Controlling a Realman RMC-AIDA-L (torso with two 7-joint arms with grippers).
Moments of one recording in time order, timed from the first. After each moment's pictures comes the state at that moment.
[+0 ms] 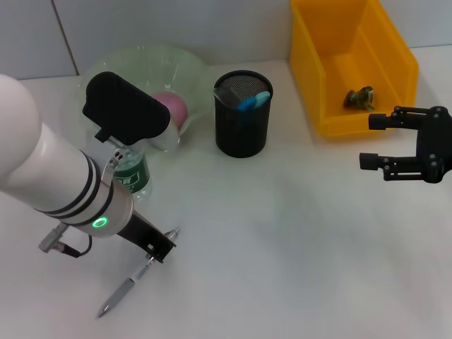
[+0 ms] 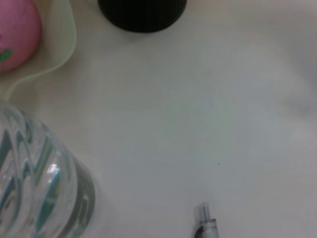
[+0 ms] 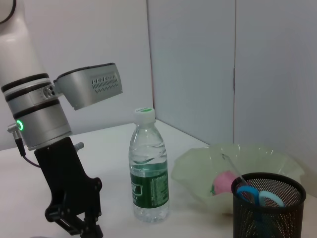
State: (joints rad) left arm -0.59 -2.08 1.81 1.33 2.61 1.37 -2.88; right arm 0.57 1.95 -0.23 -0.66 -2.29 -1.81 1.15
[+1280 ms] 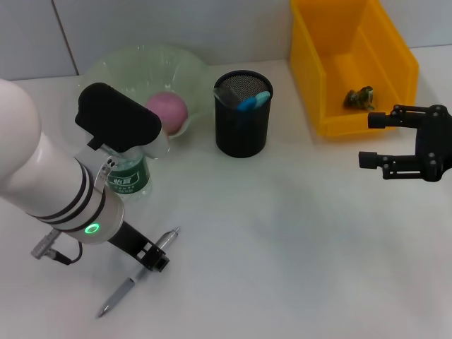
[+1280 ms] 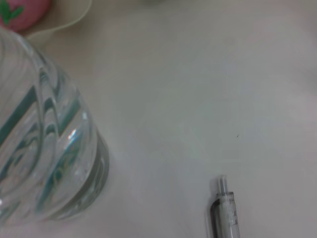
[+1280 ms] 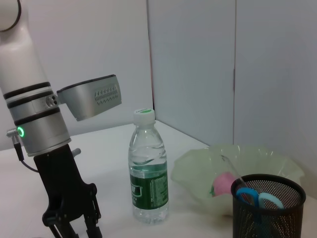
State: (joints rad) left arm -0.59 -2.08 1.80 1.29 2.62 1.38 -2.88; right arm 0.58 1.95 -0.23 -0.66 -2.29 -1.81 1.15
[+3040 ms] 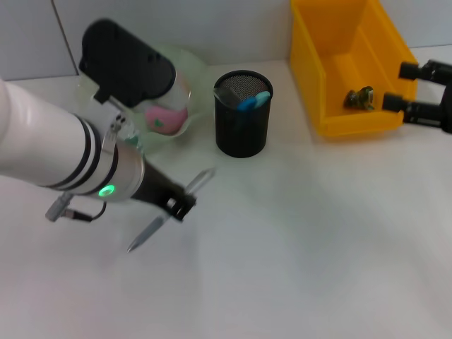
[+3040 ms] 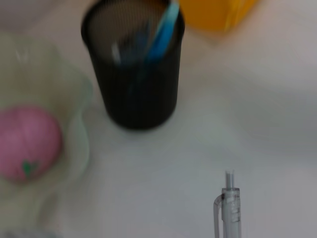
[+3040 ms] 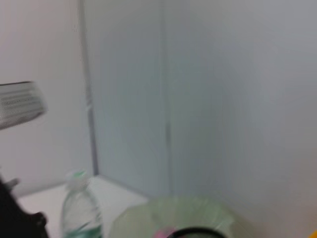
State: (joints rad) left arm -0.54 -2.08 1.80 1.56 2.62 1.35 -2.88; right arm 0.53 1.94 -0.21 -0.66 -2.09 -1.74 1.23
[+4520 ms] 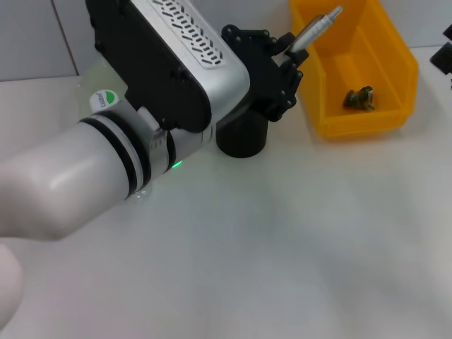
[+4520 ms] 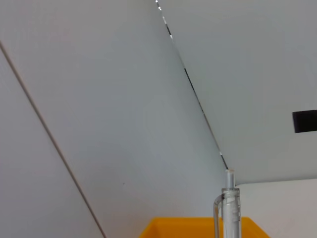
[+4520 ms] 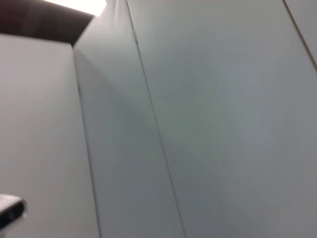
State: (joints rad) left arm -0.26 -2.07 2.08 1.70 2.48 0.39 -2.41; right arm 0.40 2.02 -0.17 -0.41 -1.69 -1.96 1.14
